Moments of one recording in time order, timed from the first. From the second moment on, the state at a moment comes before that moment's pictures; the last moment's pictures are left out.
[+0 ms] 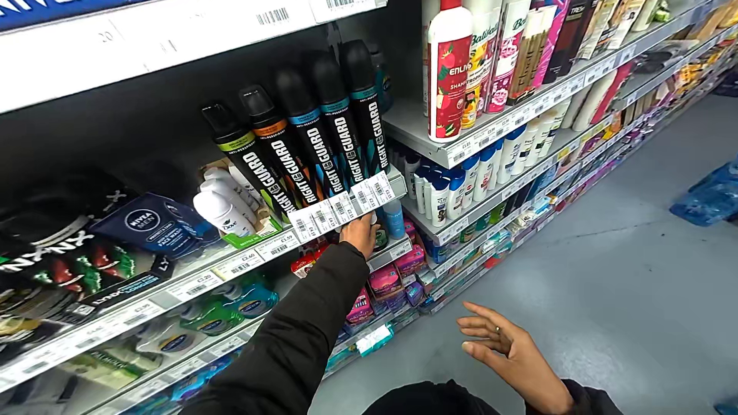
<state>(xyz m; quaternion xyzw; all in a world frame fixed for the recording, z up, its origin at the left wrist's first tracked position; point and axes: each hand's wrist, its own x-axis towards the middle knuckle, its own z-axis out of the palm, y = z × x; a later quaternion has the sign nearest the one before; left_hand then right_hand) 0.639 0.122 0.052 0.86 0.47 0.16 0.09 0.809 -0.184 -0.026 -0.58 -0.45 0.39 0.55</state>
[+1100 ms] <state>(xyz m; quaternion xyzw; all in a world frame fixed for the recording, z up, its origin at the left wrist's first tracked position) 0.615 -0.010 0.016 0.88 0.15 0.43 0.16 0.845 -0.169 0.128 -0.46 -0.66 0.05 0.60</state>
